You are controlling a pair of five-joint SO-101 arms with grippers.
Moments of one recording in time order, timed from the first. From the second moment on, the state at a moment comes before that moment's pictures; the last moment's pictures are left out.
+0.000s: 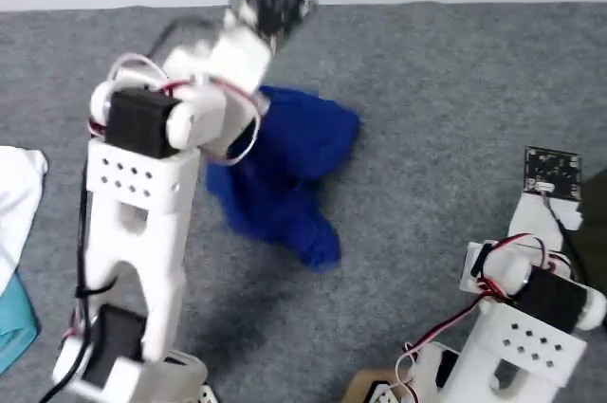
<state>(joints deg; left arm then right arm) 13.9 -5.3 -24.7 99.4 -22.4 24.1 -57.8 39.7 93.1 12.4</state>
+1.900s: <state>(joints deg) -30.9 -16.7 58.6 60.5 -26.6 -17.8 38.8 -37.8 99.4 48.1</state>
